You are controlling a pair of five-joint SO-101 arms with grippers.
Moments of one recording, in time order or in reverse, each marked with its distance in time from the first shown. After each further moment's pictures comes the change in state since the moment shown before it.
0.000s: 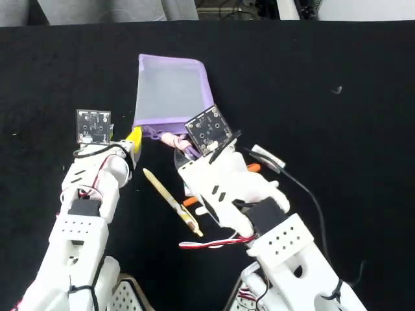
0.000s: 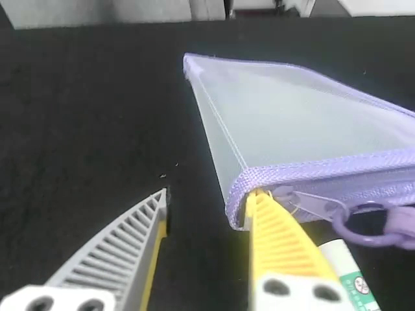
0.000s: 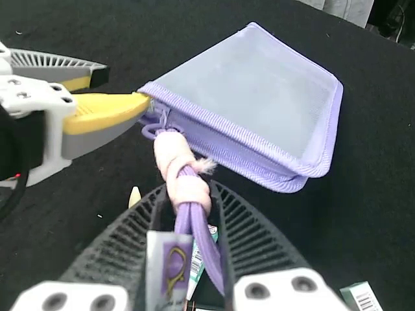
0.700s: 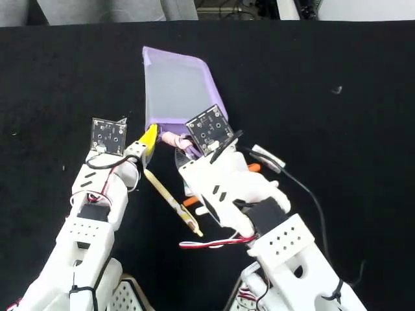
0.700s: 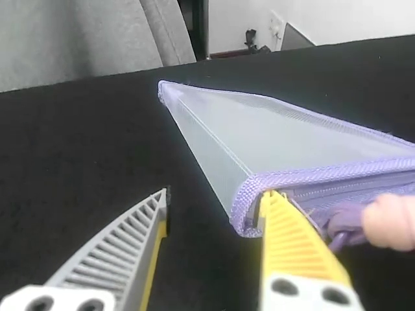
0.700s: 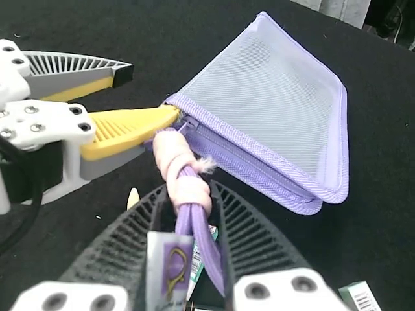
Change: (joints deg) left arm 4.2 0.8 3.6 -12.2 -4.0; right arm 0.1 0.0 0.0 0.0 0.0
